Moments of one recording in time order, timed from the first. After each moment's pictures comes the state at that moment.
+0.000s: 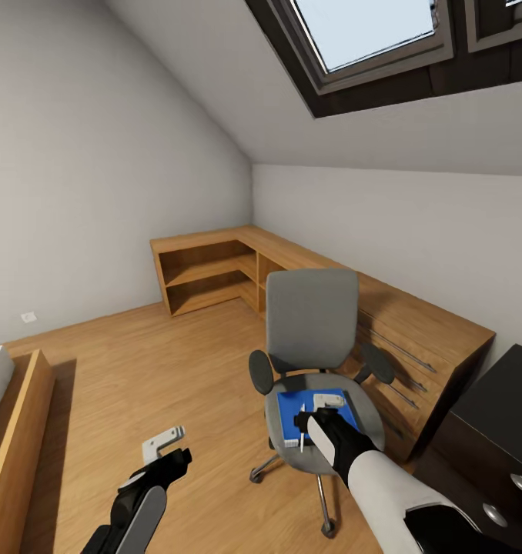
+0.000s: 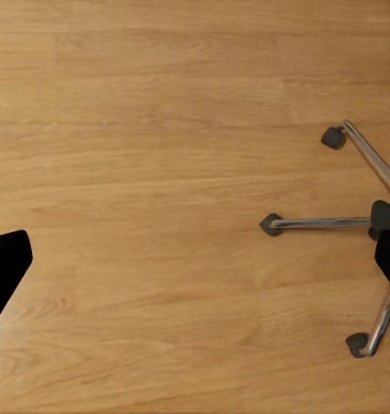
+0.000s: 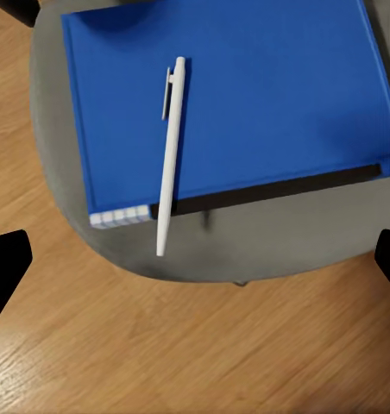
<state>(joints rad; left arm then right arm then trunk) -0.17 -0.01 -0.21 -1.39 0.65 0.50 0.70 -0.80 0.17 0.09 -0.33 -0.18 0.38 -0.32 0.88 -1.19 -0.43</state>
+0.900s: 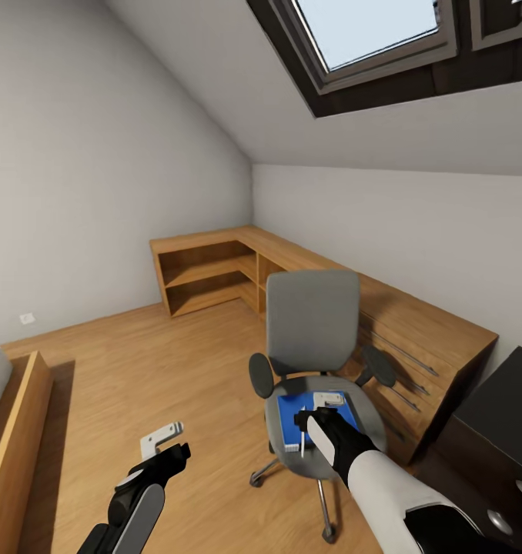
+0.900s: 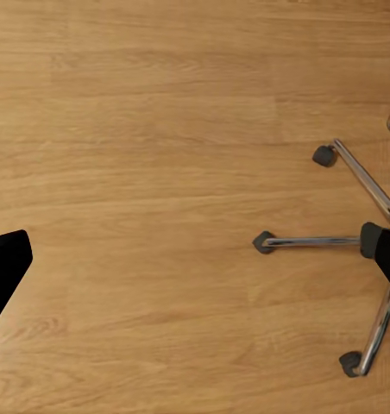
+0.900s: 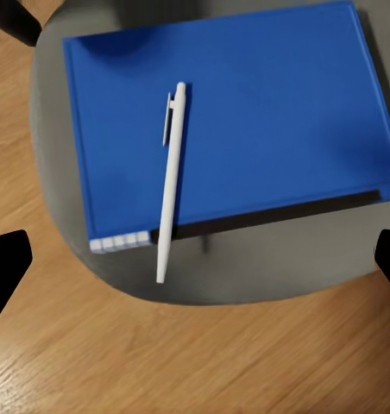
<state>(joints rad) -0.17 0.00 -0.21 -1.42 0.64 0.49 0.70 -0.80 0.17 0.10 -0.34 -0.18 0.37 -0.32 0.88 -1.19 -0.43</state>
